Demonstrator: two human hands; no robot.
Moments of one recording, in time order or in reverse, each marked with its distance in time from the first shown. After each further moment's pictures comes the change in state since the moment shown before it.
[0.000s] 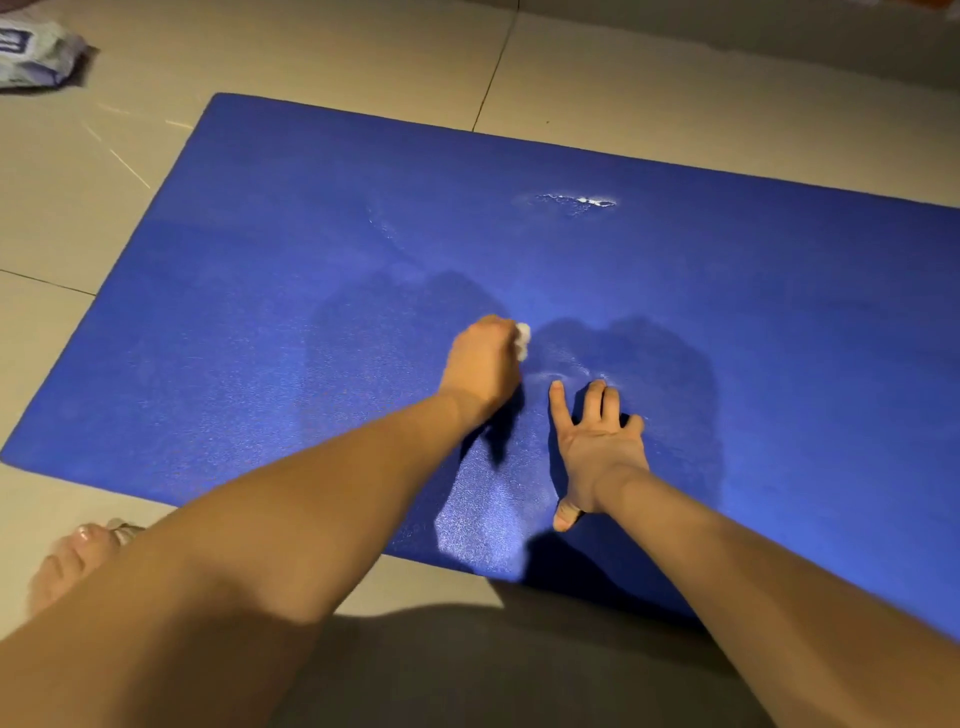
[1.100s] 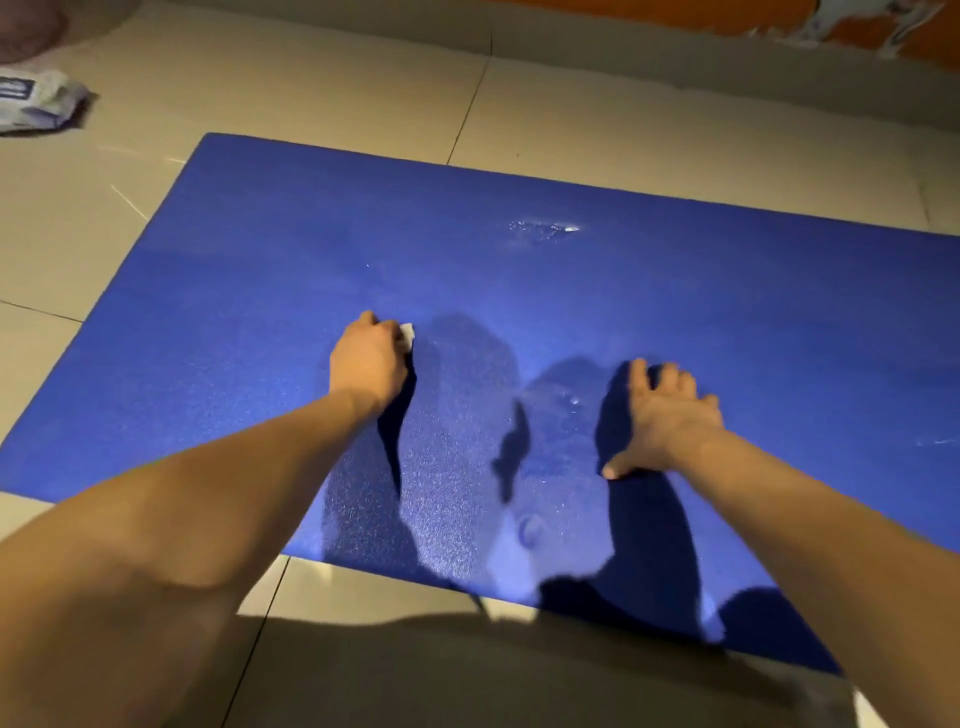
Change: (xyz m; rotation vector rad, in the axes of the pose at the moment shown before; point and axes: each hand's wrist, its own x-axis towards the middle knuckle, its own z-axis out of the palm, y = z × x) left_hand 0.000 -0.056 -0.052 0.254 0.173 -0.192; right_hand -0.007 0.114 -0.020 0.170 0.026 0.211
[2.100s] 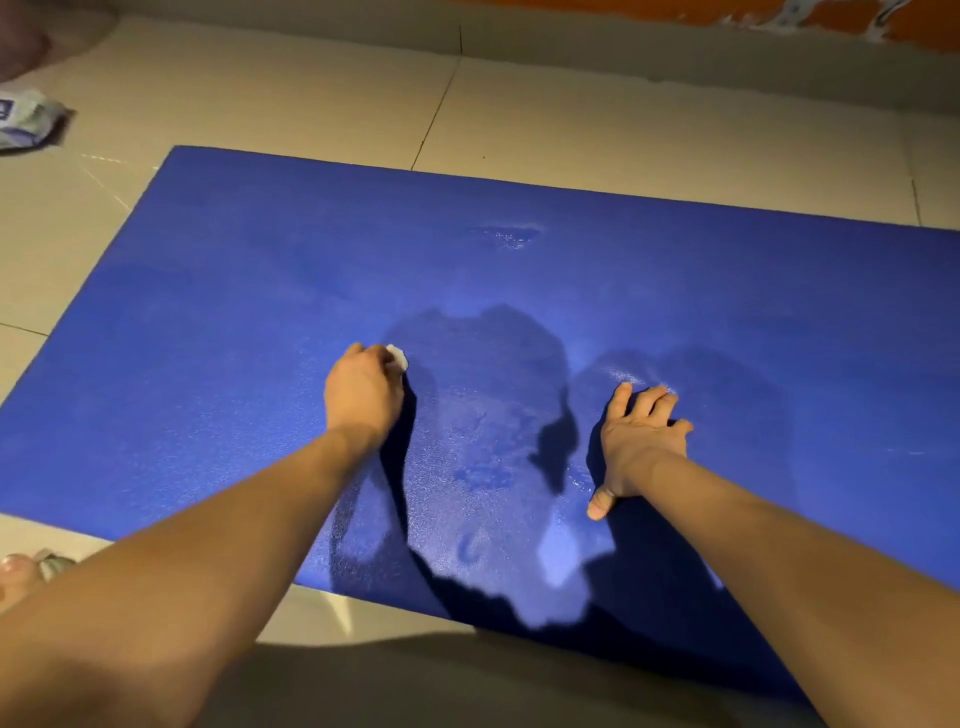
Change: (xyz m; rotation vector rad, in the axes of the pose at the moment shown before) left_hand -0.025 0.060 0.030 -0.120 0.028 -0.134; right_hand 0.033 0.028 0.036 -0.093 -0.141 0.032
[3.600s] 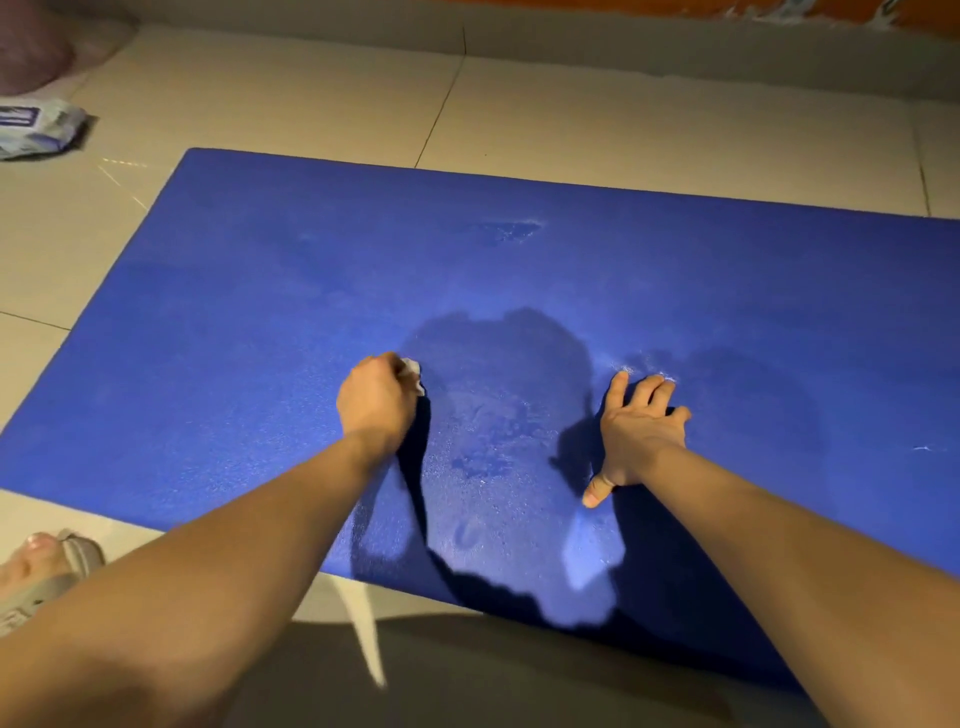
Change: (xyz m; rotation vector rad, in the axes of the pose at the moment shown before) left_hand -0.023 0.017 0.008 -0.017 -0.020 -0.143; right_hand -0.002 0.011 0.003 0.041 0.058 -0.082
